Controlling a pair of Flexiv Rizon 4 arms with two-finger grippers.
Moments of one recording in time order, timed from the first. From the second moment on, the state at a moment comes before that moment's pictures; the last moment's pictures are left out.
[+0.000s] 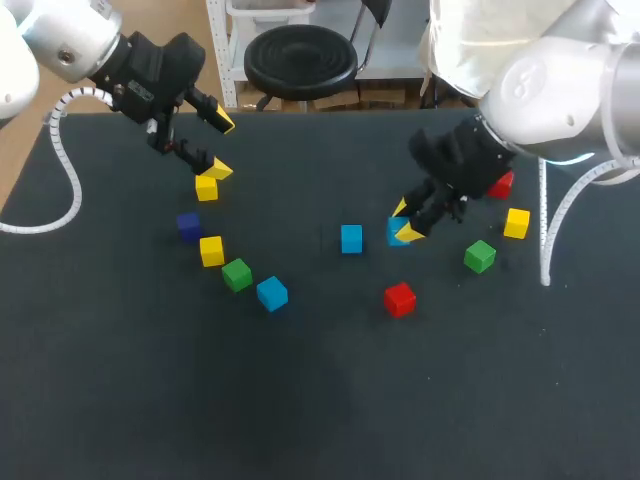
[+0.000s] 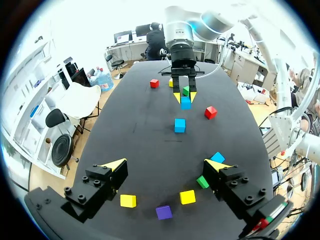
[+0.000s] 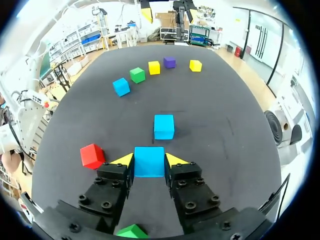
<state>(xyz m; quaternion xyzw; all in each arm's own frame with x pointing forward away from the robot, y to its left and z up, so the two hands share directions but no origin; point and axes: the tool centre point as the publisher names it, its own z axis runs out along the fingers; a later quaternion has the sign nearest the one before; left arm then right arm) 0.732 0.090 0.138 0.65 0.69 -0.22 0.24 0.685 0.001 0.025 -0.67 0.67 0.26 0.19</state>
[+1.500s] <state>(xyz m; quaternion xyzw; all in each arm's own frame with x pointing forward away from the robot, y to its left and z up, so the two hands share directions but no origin) 0.732 0.090 0.138 0.65 0.69 -0.22 0.24 0.703 0.026 -0.003 -0.67 0.68 0.26 0.16</state>
